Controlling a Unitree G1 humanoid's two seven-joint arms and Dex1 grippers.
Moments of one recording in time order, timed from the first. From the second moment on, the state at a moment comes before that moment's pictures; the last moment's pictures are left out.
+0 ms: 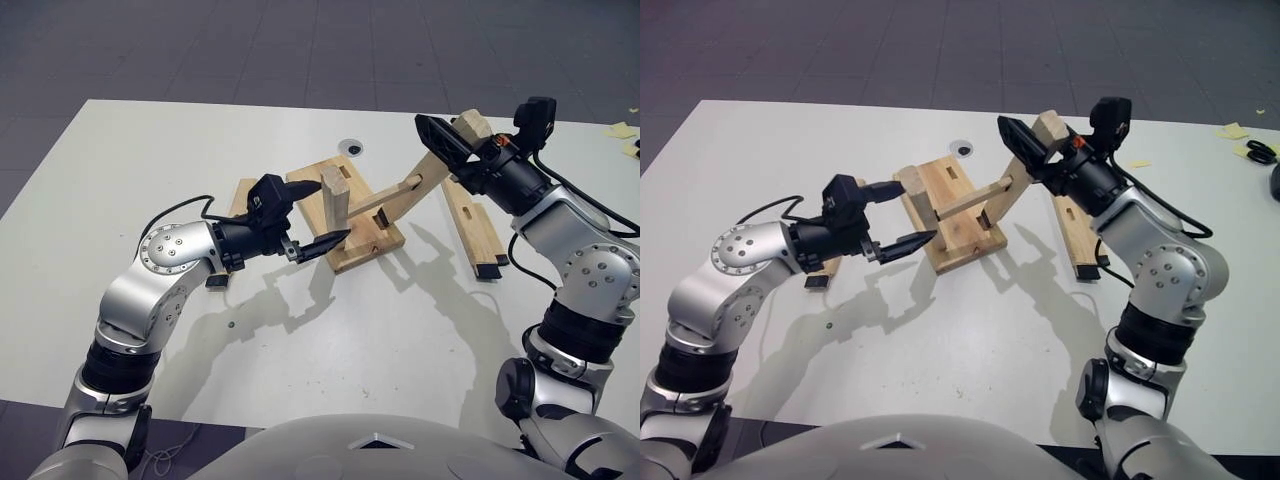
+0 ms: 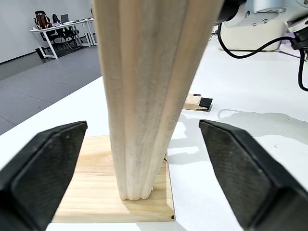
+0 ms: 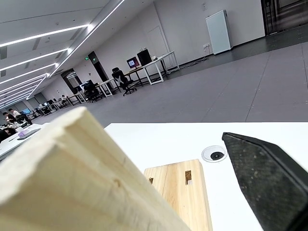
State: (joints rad) left arm -0.24 0.56 -0.12 -0.49 -0.52 0.56 -0.70; right arm -0.40 -0.33 -0.39 -0.36 0.90 1.00 0.29
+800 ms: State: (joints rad) left arm -0.28 0.65 0.04 -0.72 -0.64 0.69 -0.63; right arm -0.15 -0.42 -0.46 -0.63 1.08 0.89 0.18
